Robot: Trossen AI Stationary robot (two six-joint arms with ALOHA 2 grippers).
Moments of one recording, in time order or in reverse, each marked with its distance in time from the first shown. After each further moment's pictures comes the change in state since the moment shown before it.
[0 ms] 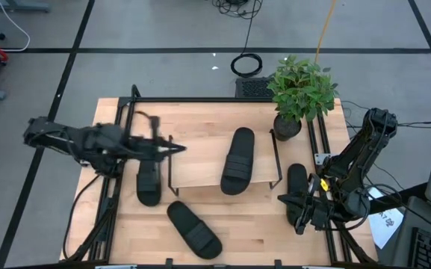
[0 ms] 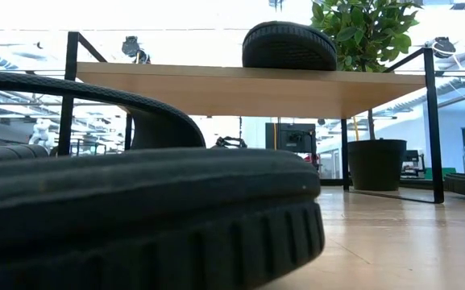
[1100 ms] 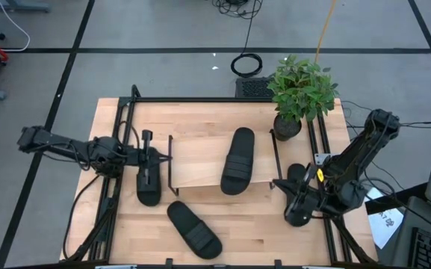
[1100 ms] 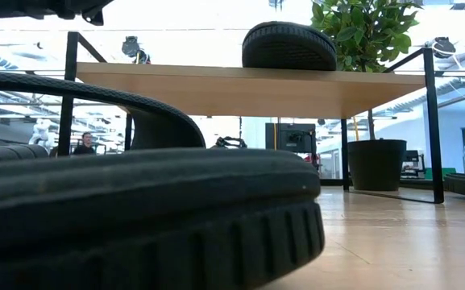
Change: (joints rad) left arm 0.065 -0.377 -0.689 0.441 0.158 -0.060; right arm -0.129 0.000 0.056 0.050 0.055 -0.059
